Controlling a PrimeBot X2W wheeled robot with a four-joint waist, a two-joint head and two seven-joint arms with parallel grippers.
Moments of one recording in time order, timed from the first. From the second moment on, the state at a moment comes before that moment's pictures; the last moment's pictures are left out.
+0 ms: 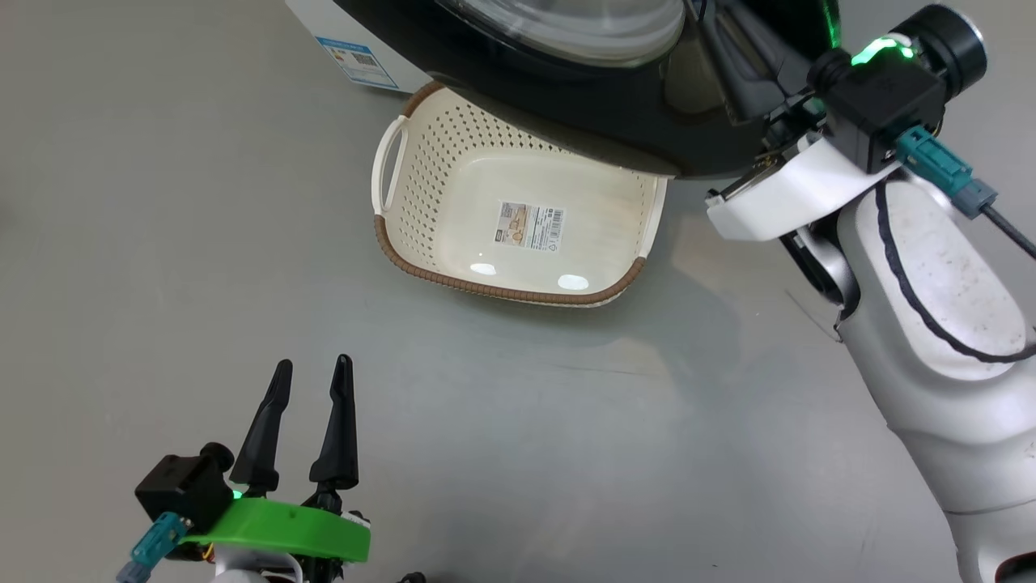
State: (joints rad) left arm 0.02 0.04 -0.23 0.01 -0.55 -0.10 -0.25; right arm -0.77 -0.18 0.51 0.25 0.20 0.13 -0.26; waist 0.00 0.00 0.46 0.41
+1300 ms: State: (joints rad) left arm -0.06 0.03 -0.25 0.02 -0.60 -0.11 -0.25; right arm -0.93 -0.28 0.39 0.33 0.18 0.13 -0.26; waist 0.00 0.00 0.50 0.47
